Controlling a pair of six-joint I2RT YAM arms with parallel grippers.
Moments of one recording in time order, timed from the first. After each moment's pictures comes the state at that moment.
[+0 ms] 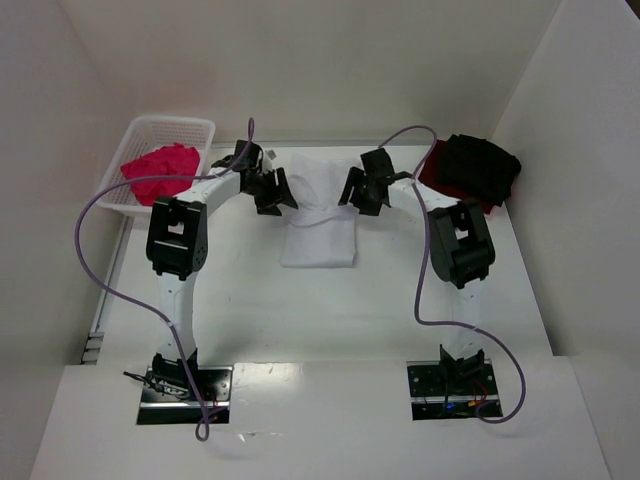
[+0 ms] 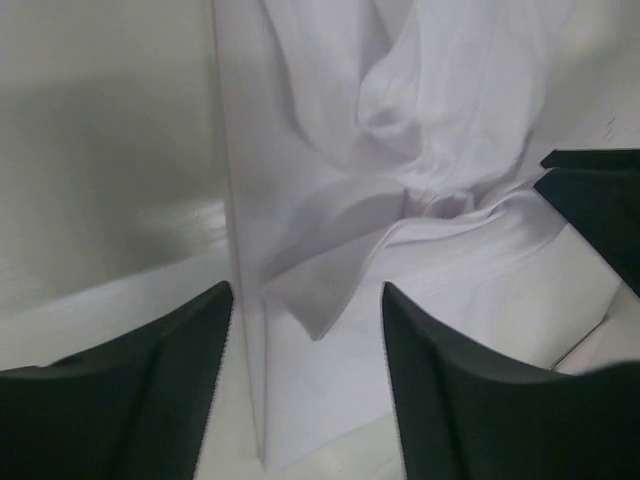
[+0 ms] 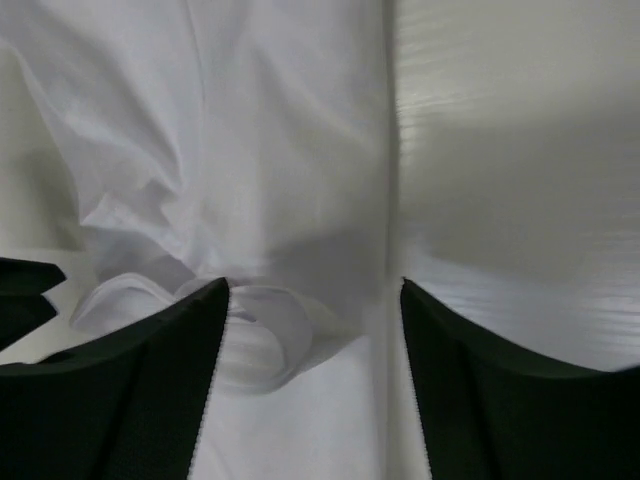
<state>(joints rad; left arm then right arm) -0.21 2.22 1.74 -0.55 0.48 -0.47 0.35 2.07 1.51 -0.32 -0.07 0.64</state>
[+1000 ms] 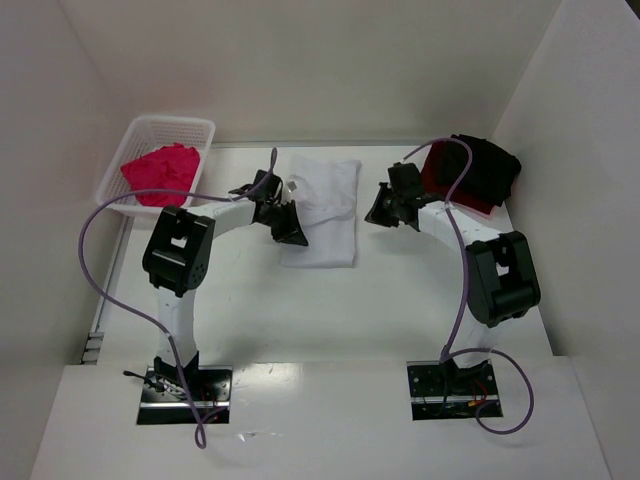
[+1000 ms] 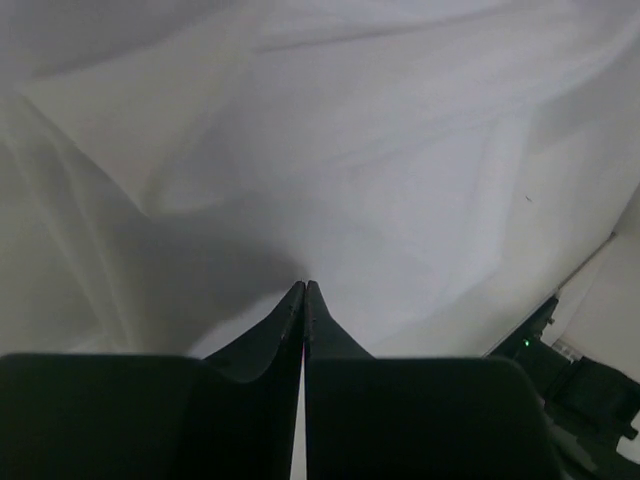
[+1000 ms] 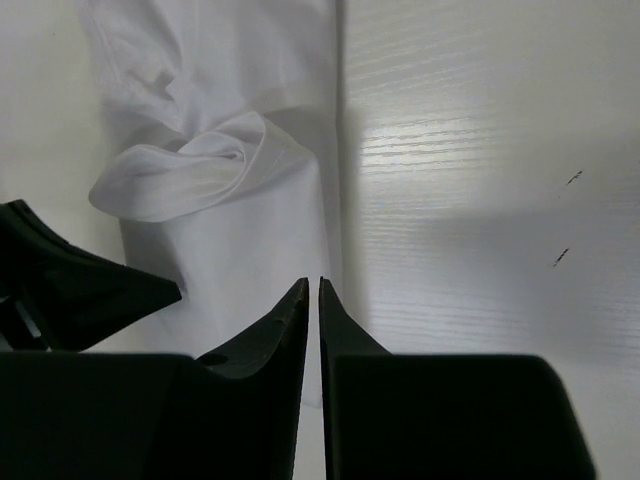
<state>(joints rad) -0.35 2.05 1.38 -0.37 0.54 -0.55 0.30 1.70 1.14 -0.25 -0.11 0.64</state>
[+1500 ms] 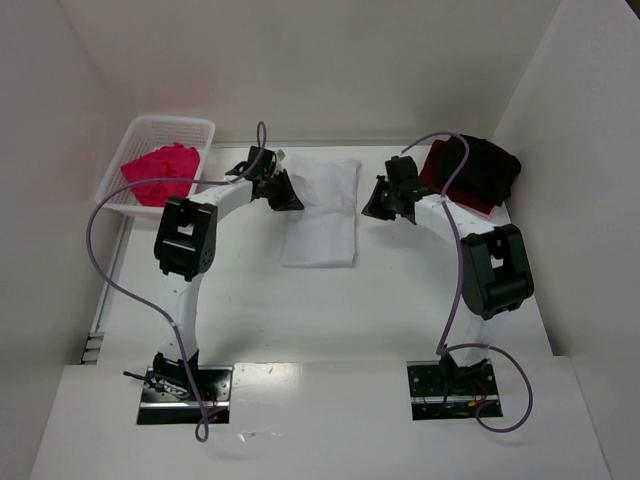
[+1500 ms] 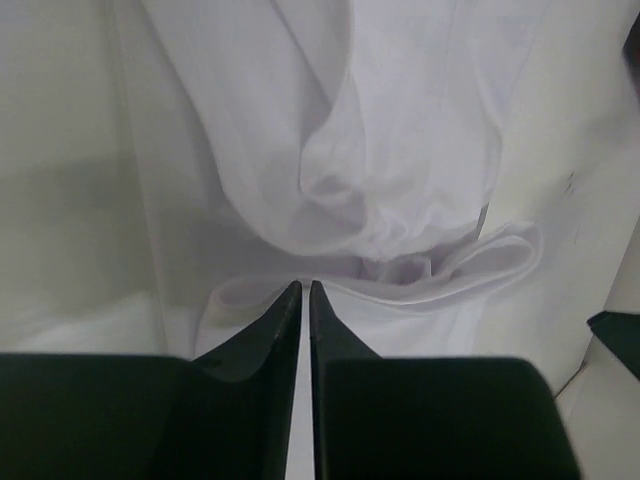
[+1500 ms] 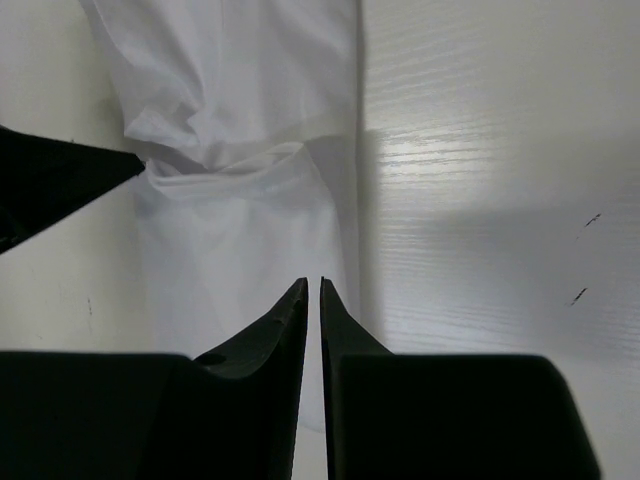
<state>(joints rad) -0.27 2.24 1.68 -0.32 0.43 -0.61 0.30 1.76 1.22 -0.25 -0.11 0.65</state>
